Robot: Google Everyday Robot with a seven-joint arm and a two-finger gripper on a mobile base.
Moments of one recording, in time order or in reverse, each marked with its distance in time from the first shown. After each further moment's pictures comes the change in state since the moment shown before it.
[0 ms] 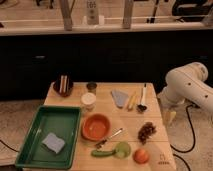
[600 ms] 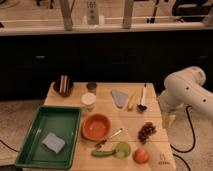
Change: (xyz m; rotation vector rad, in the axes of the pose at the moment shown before) arm -0.004 0.020 0.028 -0.016 0.006 -0.056
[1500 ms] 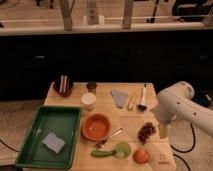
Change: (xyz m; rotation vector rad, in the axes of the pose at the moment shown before) arm -0.015 0.026 0.046 -0.035 -0.004 -0.169
